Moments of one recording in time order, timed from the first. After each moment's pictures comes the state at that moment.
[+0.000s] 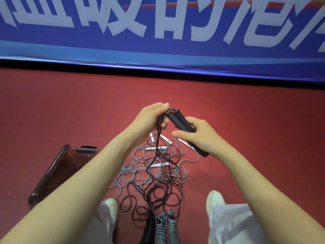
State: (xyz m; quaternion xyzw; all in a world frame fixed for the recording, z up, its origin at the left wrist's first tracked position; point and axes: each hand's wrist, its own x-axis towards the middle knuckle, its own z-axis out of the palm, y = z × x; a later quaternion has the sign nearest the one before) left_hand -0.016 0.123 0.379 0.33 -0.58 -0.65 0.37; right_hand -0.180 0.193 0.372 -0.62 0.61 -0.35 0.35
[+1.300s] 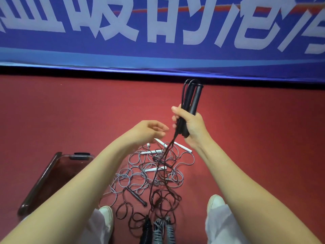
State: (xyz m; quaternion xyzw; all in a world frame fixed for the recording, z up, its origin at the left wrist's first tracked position) left_hand -0.016 0.122 0.369 0.44 -0.66 -0.57 0.22; right_hand -0.167 0.152 0.372 -0.32 0.47 -0.66 0.49
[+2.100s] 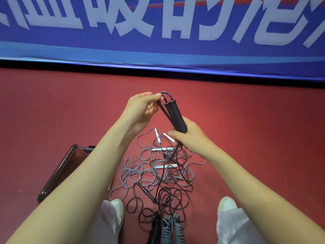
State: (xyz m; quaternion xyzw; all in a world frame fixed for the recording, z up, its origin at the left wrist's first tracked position) left_hand 0.002 0.099 0.405 0.36 -0.35 -0.69 0.52; right_hand -0.150 0.155 0.346 -0.61 0.61 -0.36 0.34
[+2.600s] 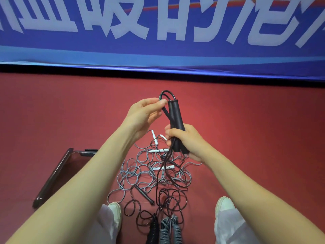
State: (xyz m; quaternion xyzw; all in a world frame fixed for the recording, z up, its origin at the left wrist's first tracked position) left_hand -0.008 0.099 0.388 0.37 -0.40 -0.70 0.47; right_hand -0.145 0.166 0.352 -0.45 0.50 -0.47 0.57
